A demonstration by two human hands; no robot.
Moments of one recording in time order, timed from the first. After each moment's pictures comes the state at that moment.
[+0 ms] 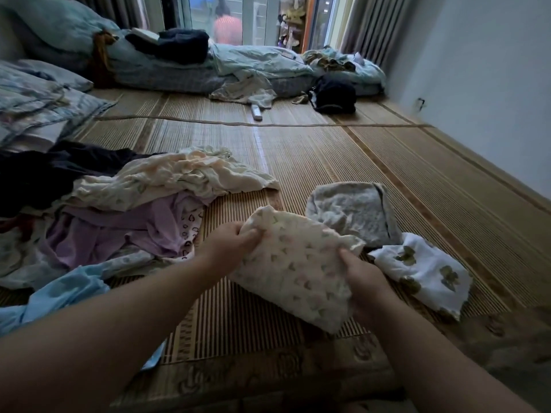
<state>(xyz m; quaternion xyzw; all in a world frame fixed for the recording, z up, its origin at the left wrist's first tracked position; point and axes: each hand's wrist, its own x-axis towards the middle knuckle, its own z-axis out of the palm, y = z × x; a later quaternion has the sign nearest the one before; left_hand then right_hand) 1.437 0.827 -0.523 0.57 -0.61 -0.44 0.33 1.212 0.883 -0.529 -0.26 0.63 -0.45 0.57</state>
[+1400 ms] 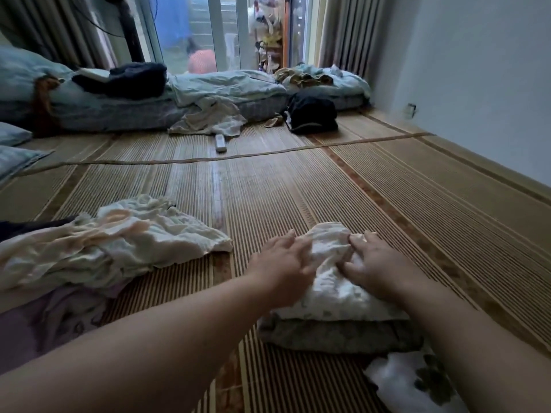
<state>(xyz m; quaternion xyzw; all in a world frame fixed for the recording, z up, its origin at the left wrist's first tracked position) 1.242 0.627 -0.564 0.54 -0.81 -0.20 0.06 1.046 0.657 -0.553 -0.64 0.75 -0.06 0.17</state>
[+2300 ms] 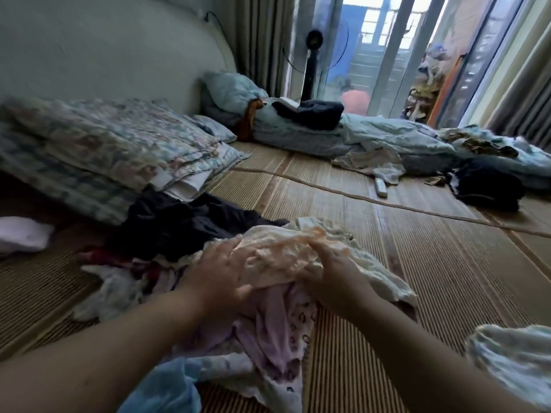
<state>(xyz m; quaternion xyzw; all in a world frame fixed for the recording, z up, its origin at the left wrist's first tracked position) 1.646 0.740 -0.511 0.75 -0.65 -0.04 0.09 1.437 0.660 -0.495 -0.83 0.50 -0.13 0.19</state>
